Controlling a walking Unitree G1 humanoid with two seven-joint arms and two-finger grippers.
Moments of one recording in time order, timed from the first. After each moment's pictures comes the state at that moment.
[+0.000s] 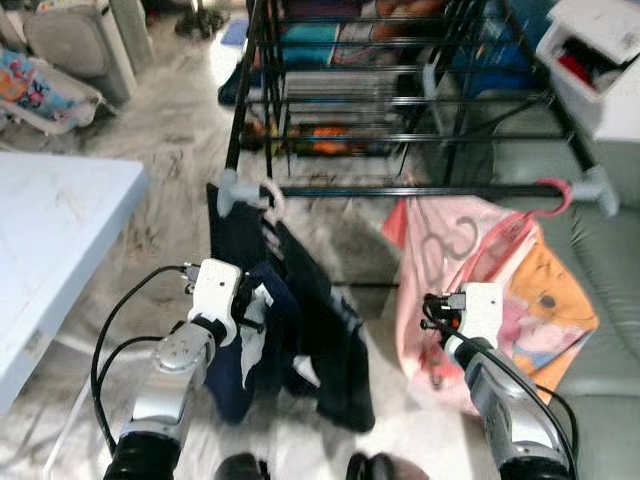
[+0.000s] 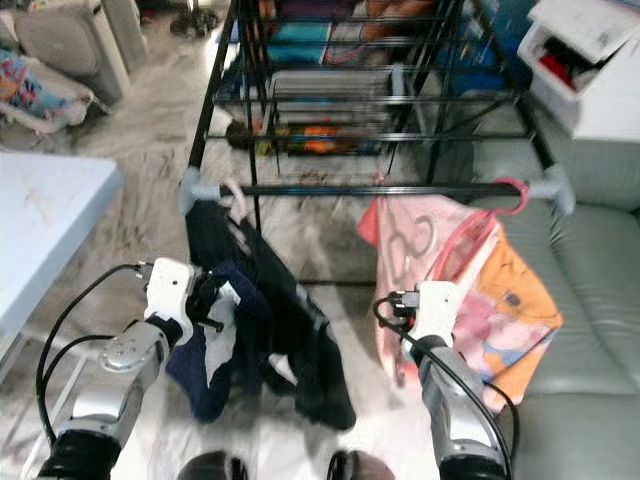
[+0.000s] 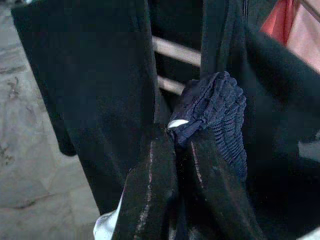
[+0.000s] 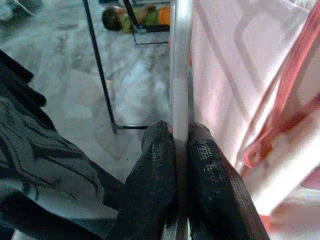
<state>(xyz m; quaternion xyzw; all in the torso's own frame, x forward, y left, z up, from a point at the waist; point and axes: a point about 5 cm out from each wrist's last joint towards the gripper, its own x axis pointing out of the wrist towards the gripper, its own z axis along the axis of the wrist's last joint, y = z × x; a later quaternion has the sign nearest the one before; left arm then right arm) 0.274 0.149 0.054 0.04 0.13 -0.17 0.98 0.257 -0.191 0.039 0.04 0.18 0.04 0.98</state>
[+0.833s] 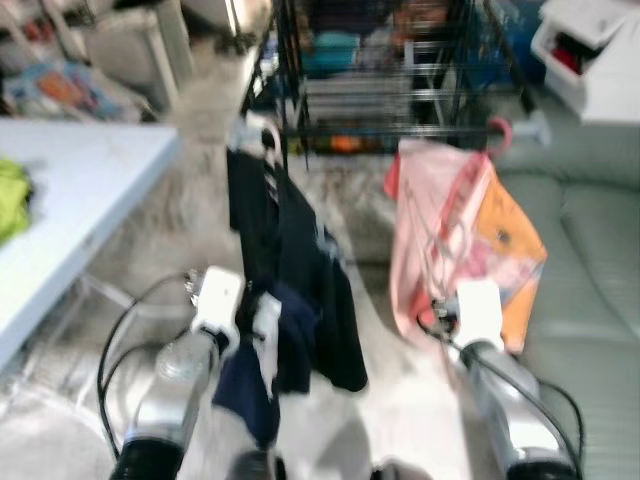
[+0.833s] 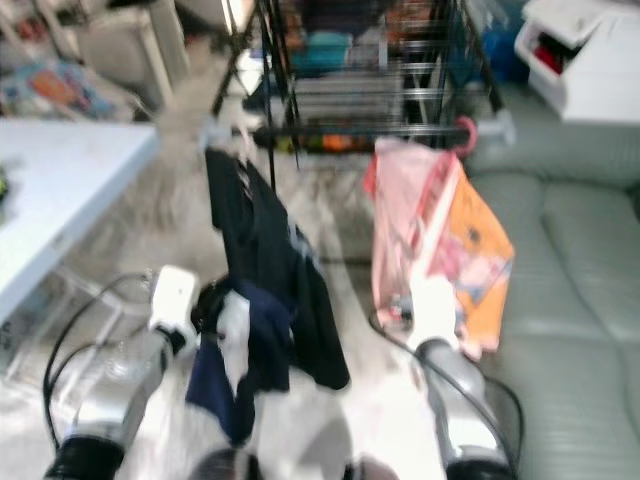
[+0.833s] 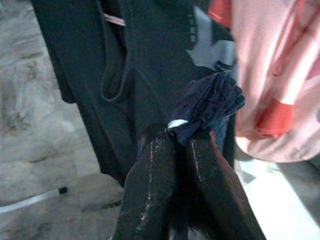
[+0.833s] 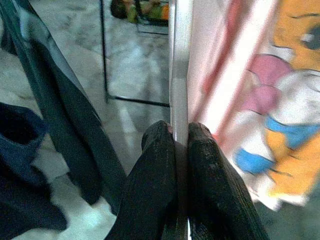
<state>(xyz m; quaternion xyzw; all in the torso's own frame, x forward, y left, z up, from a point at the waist) 0.274 0.148 0.049 0.04 0.14 -0.18 0.97 0.253 -0.196 0.037 -0.04 0.18 0.03 0.98</state>
